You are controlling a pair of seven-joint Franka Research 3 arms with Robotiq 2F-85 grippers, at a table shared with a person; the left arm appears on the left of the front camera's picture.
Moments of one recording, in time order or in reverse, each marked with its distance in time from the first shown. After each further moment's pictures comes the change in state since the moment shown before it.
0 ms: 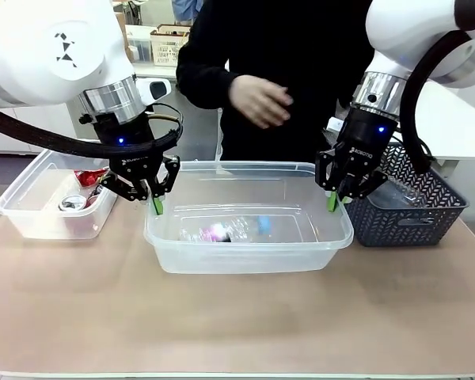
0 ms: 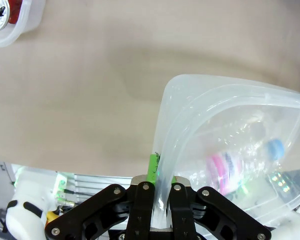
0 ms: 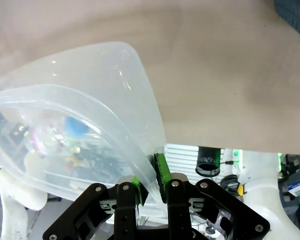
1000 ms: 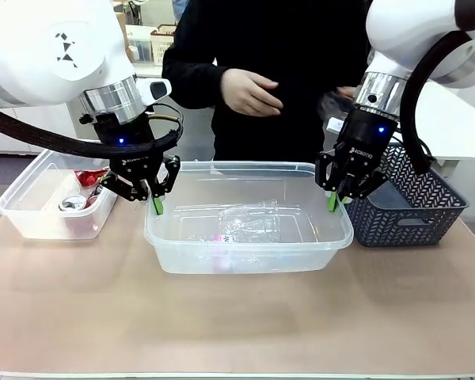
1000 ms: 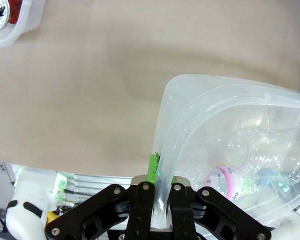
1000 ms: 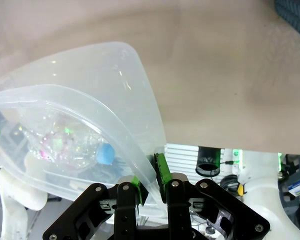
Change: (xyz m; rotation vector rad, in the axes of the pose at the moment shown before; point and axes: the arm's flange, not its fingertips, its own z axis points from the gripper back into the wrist) left arm 0.000 0.000 0.000 0.000 0.000 0.000; right arm 0.000 0.000 0.000 0.000 0.000 0.000
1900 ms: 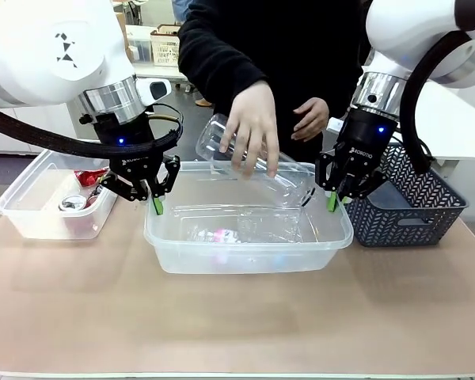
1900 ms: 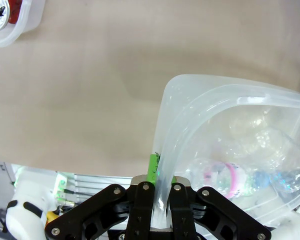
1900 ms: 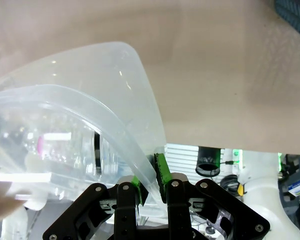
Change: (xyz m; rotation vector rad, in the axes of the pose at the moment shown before) left arm 0.000 0.000 0.000 0.000 0.000 0.000; right arm 0.000 0.000 0.000 0.000 0.000 0.000
